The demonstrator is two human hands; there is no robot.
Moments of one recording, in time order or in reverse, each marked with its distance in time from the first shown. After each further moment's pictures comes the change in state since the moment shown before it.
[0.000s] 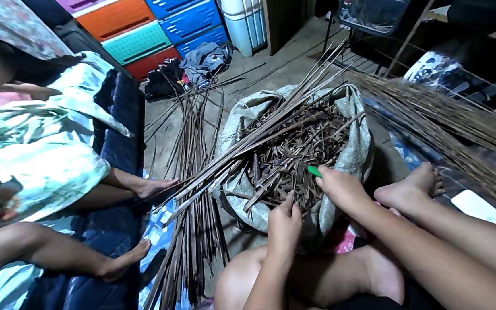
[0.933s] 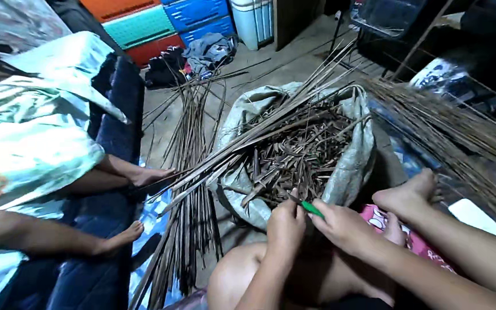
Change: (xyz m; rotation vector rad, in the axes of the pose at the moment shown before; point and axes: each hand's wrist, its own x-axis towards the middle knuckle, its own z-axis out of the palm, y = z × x) left_hand -0.005 0.014 -0.001 0.140 -0.085 -0.006; right_hand -0.053 0.015 0.029 0.149 -0.121 -0.325
